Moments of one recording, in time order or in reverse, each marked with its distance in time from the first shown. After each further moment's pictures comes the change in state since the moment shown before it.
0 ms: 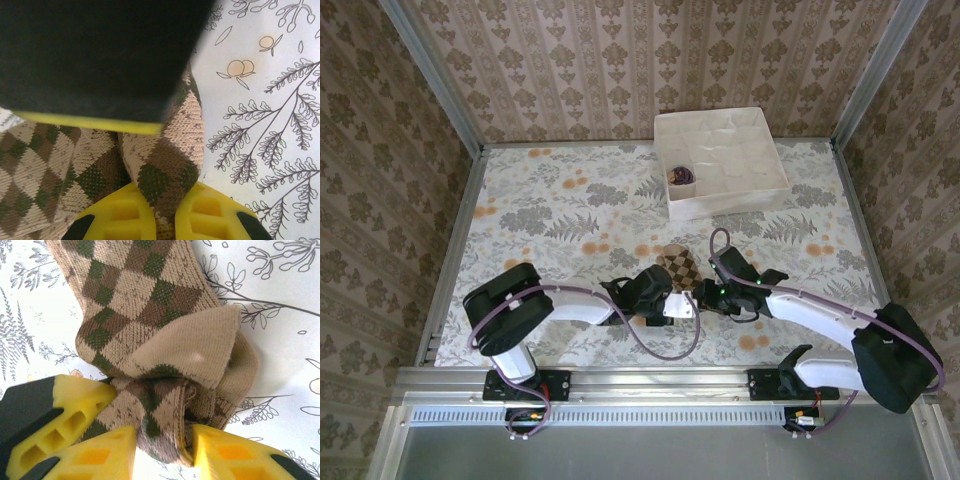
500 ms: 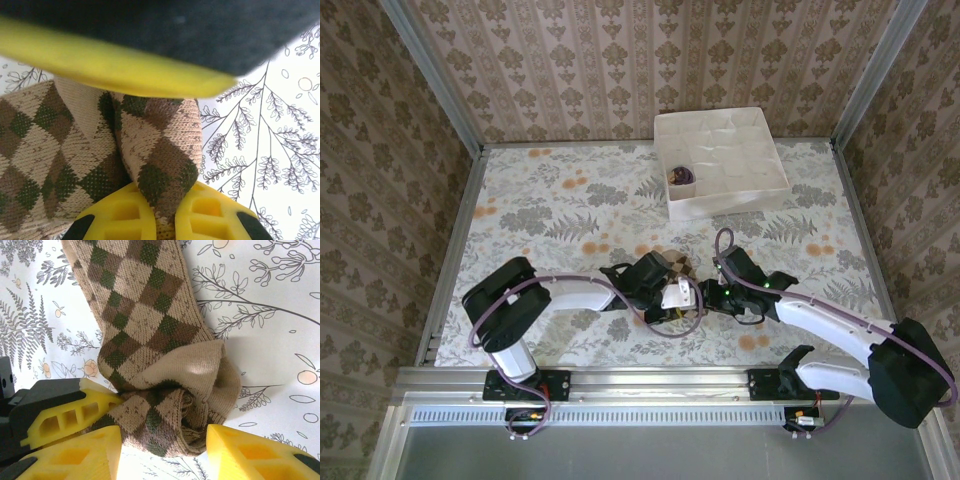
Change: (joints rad) left arm 0.080 0.013 0.097 -0.225 0.262 -0.163; right arm 0.000 -0.087 0.000 -0.046 0.005 -0.045
